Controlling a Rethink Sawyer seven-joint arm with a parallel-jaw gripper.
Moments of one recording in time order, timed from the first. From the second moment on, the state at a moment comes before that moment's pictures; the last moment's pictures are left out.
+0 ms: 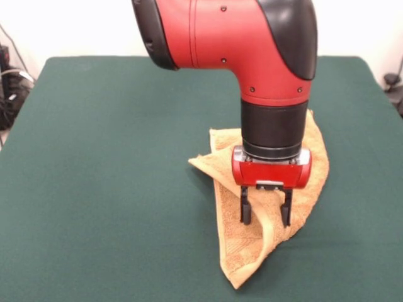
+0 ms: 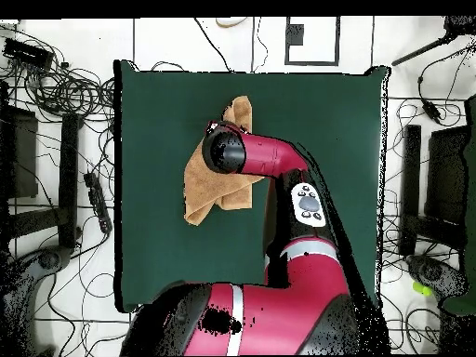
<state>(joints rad) -0.16 -0.28 0.09 1.25 -0.04 0.31 1.82</state>
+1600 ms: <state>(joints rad) -0.16 -0.28 0.09 1.25 -0.04 0.31 1.82</state>
